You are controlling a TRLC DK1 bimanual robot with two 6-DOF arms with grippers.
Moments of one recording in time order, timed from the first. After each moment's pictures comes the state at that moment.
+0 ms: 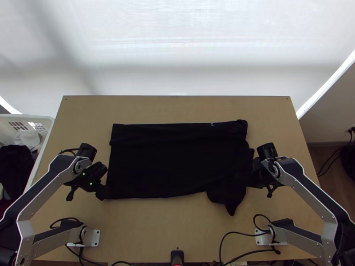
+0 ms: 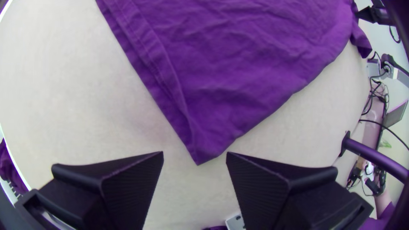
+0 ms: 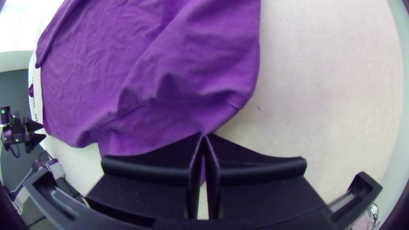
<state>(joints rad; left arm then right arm) -0.13 1.27 0.77 -1.07 0.13 0.39 0.20 1.24 0.69 -0.85 -0.21 0.33</state>
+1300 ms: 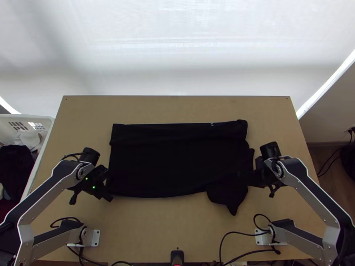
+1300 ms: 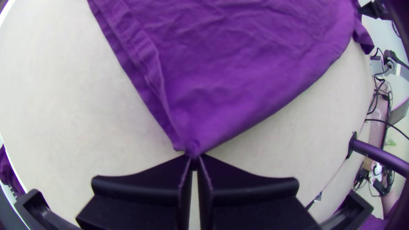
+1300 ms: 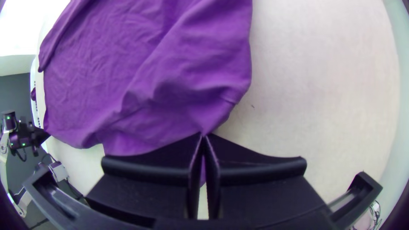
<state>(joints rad) -0.15 1.23 0.69 -0.98 0.12 0.38 0.17 1.20 0.71 -0.89 -0.21 0.33</state>
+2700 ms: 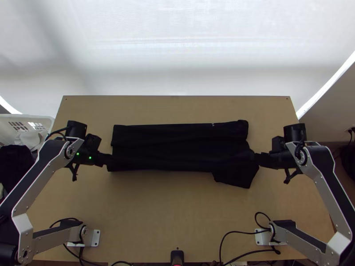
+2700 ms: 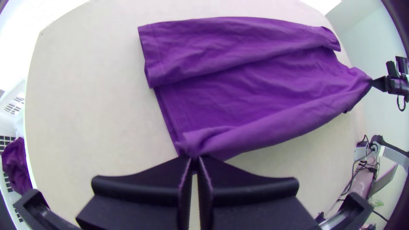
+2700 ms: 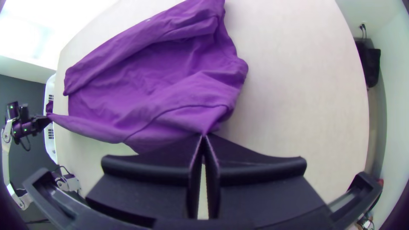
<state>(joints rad) -0.06 1.32 1.02 -0.87 0.20 0.16 0.05 1.17 1.02 -1.02 -0.22 0.21</state>
